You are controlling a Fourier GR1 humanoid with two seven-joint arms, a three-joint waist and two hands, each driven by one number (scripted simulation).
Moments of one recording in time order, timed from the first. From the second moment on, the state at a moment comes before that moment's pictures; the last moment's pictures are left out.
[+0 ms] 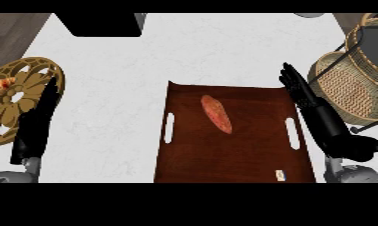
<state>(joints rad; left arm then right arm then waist) -0.03 0.48 -0.12 -1.38 0.11 0.31 0.02 -0.07 -0.33 0.16 -1.65 -0.13 0.07 -0.07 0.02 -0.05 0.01</state>
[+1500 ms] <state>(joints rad) -0.14 0.28 -0.25 -1.33 0.22 0.06 -0.10 -0.90 -0.31 0.74 -1.27 0.22 0.17 0.50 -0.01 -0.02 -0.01</state>
